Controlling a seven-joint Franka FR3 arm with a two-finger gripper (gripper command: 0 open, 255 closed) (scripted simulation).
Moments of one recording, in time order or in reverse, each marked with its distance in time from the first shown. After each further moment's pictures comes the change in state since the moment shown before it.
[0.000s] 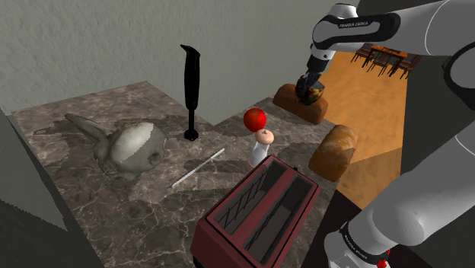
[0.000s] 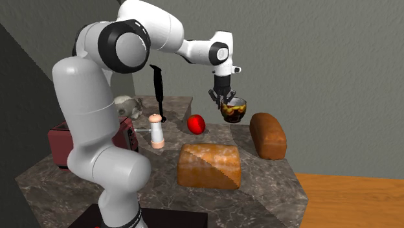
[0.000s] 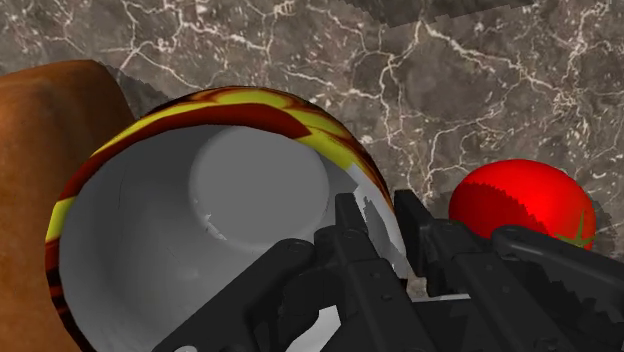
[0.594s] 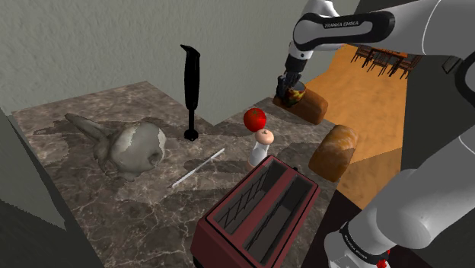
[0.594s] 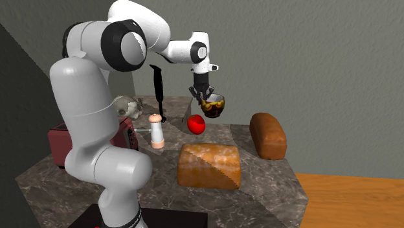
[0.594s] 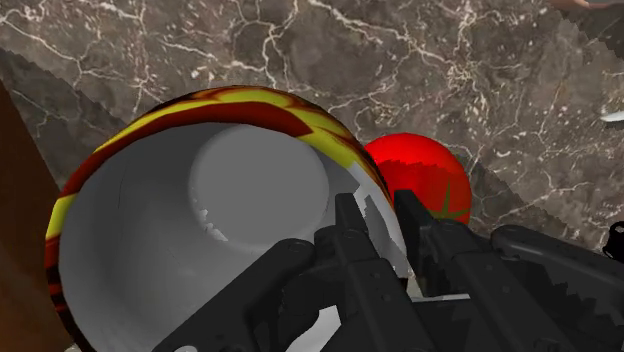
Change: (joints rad) arm 0.098 -0.024 0.119 -0.030 -0.014 0.005 0.221
